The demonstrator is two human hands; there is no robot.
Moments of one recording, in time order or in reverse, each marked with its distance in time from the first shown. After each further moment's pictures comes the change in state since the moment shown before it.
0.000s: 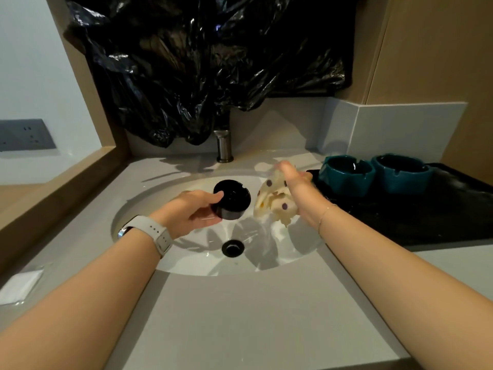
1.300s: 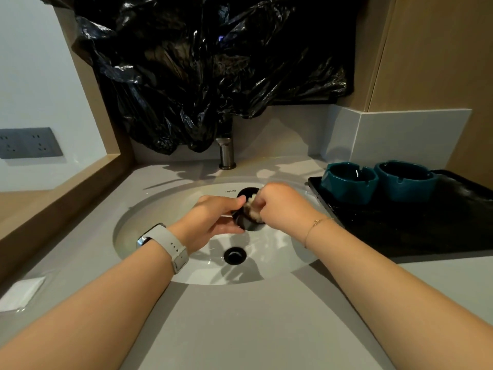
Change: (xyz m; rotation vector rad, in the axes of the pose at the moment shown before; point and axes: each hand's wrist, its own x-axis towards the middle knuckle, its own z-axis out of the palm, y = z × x) left_hand -0.011 -0.007 0.027 0.066 -0.184 0.175; right_hand -0.029 -0.004 0.015 -1.111 -0.200 -0.684
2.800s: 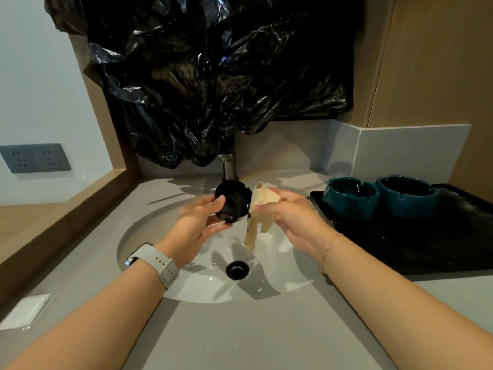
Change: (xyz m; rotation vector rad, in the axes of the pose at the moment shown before) left_hand -0.001 0.006 -0.018 -0.209 0.186 0.159; right_hand 0.001 0.018 0.003 1.421 0.085 0.270
